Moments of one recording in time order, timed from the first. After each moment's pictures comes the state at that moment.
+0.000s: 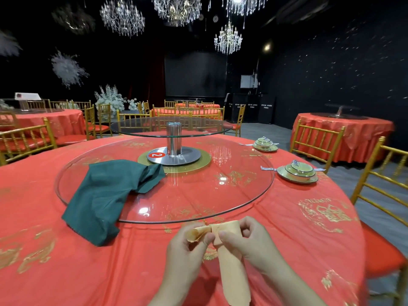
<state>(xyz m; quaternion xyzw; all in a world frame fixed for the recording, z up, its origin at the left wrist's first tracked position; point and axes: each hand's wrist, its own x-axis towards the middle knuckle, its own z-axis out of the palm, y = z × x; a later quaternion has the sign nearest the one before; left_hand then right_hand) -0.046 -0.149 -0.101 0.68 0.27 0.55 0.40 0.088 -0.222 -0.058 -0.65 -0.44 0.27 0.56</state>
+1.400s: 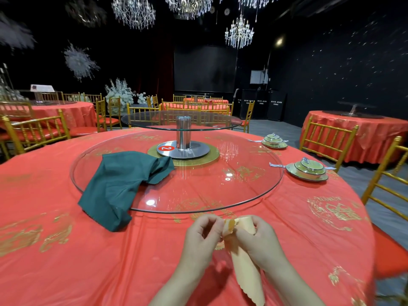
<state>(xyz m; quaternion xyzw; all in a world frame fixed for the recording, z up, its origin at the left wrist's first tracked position) -0.040 -0.164 -0.089 0.66 0.21 0.52 0.51 0.078 -0.225 -0.062 -0.66 -0.43 0.24 0.57</state>
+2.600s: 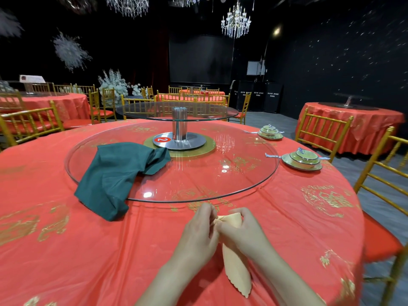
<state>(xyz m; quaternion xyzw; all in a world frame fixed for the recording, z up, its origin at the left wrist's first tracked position) -0.049 -0.159 -0.102 0.83 0.26 0.43 0.23 0.068 -0.221 -0.077 -0.70 -0.43 0.28 0.50</state>
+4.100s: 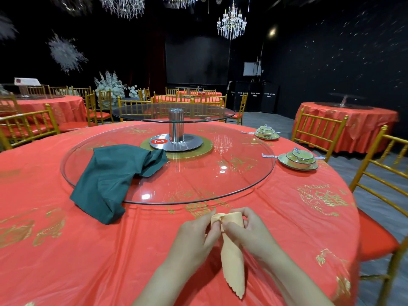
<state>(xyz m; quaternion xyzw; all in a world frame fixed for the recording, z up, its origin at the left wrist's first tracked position) -0.052 -0.164 -0.093 0.84 0.28 0.41 0.23 0.083 -0.228 -0.078 -0.63 -0.42 0.34 0.55</state>
